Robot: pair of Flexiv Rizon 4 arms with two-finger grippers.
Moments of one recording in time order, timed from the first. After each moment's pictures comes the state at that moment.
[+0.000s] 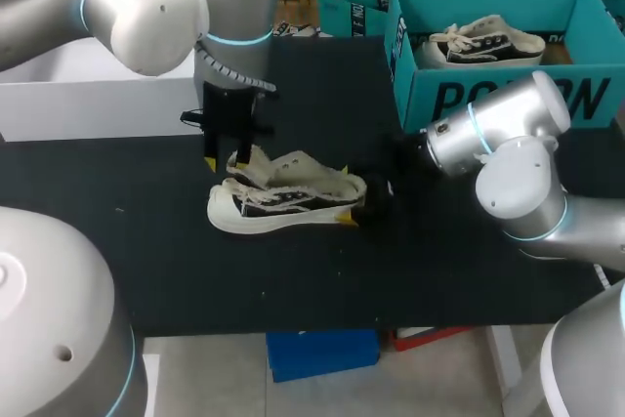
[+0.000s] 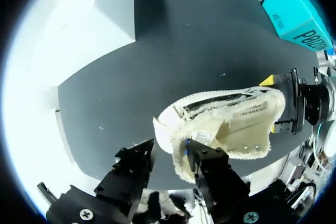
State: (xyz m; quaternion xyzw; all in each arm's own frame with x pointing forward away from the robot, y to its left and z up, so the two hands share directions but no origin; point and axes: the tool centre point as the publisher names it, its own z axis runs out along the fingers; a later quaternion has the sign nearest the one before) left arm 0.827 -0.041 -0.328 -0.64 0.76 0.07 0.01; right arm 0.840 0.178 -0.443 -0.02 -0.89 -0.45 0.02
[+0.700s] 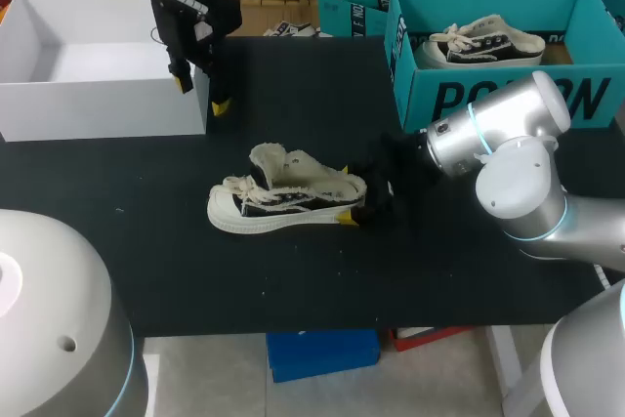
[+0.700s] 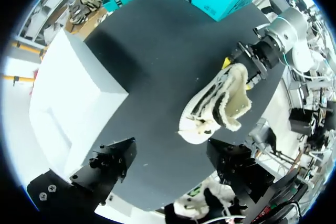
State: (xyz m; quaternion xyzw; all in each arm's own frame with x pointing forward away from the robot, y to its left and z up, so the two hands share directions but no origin) left arm 0.886 -0.009 -0.241 -0.37 0.93 -0.01 -0.04; right arm 0.840 0.178 -0.443 -0.02 -0.89 -0.45 0.02
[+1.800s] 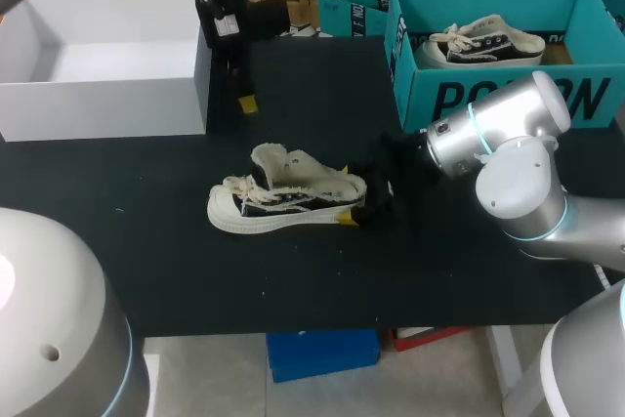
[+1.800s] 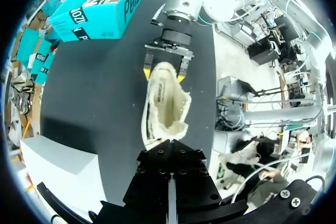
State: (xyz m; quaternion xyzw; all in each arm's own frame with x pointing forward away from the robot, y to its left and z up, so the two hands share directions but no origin) left arm 0.849 -0.081 -0.224 -0.07 0.98 -0.08 -0.15; right arm 0.840 0.178 -0.443 -0.02 -0.89 -0.45 0.02
